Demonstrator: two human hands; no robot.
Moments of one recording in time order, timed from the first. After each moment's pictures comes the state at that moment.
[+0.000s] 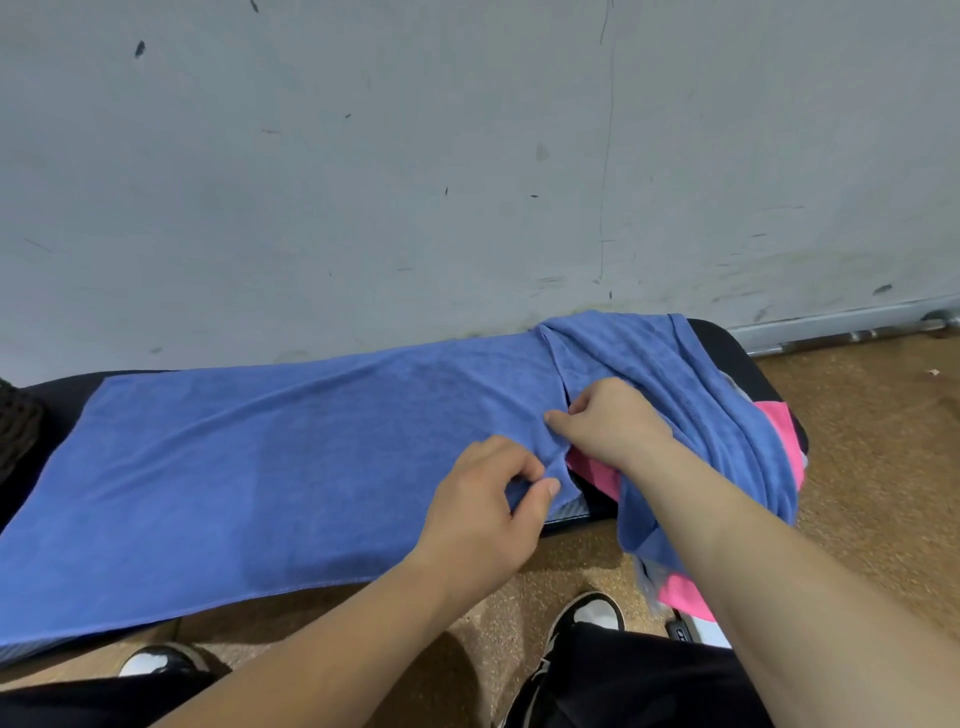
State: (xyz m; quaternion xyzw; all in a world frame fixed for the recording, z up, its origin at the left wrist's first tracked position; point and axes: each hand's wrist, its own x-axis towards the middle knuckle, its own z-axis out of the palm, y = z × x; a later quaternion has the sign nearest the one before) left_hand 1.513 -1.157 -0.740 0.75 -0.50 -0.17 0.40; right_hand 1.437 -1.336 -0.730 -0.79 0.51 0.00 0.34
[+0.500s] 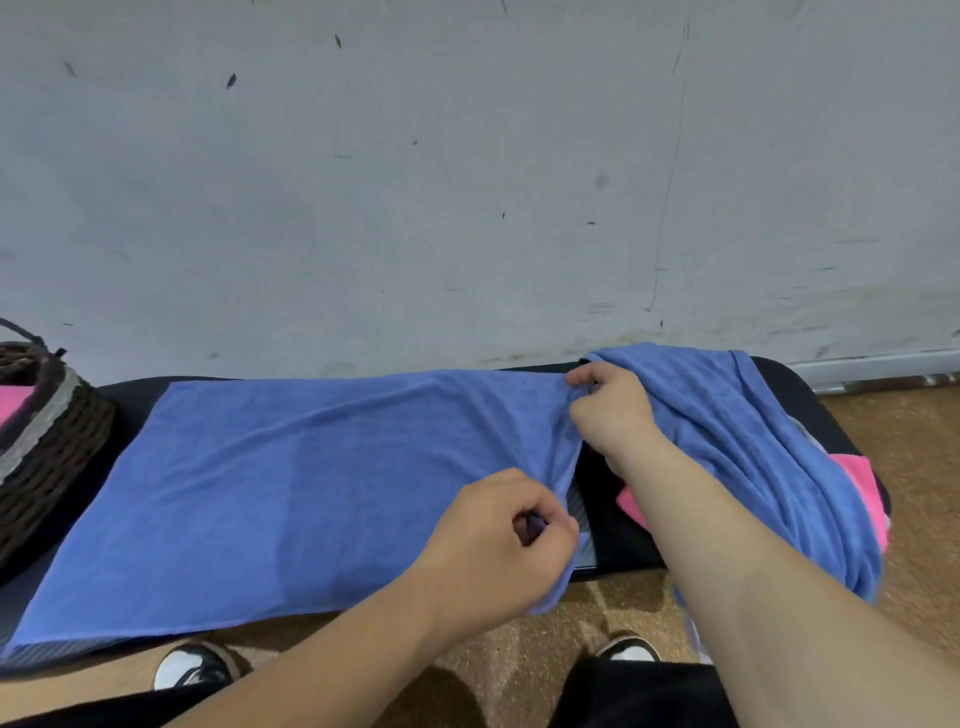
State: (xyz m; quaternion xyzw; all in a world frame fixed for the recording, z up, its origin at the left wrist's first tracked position) left_hand 1.540 -1.137 -0.709 0.76 -0.44 -0.26 0.41; right_hand 1.508 -1.337 -0.733 -0.69 0.49 -0.17 0.50
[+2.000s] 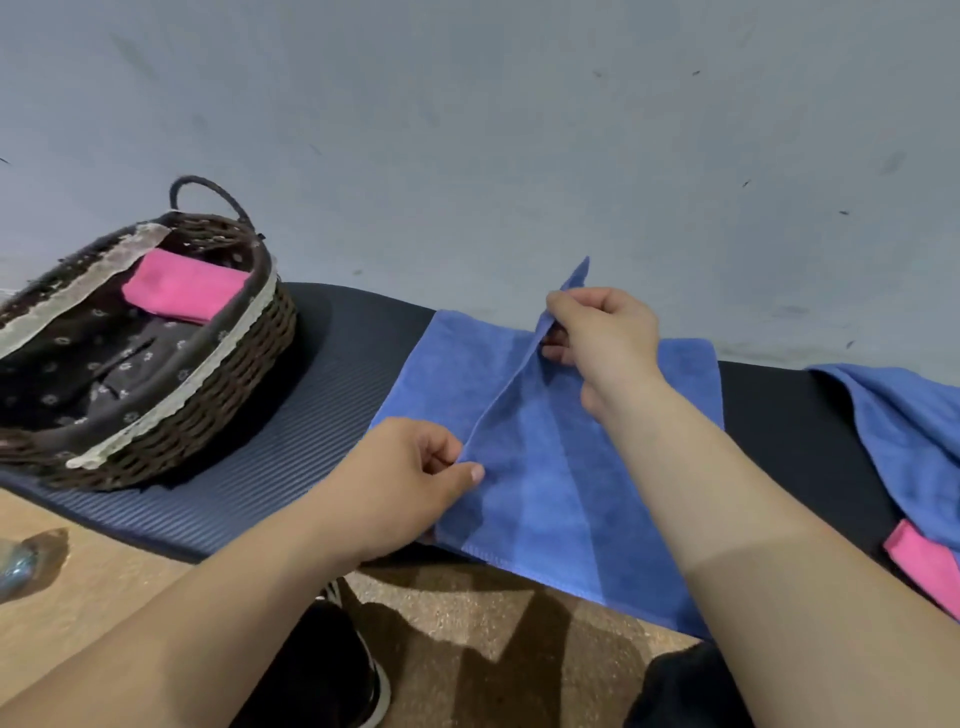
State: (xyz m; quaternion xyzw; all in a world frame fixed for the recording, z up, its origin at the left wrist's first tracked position) left_hand 1.740 -0.948 -0.709 0.85 -0.26 -0.30 0.35; right_hand 1.723 -1.169 -0.711 -0.55 0.40 -0.26 0.69
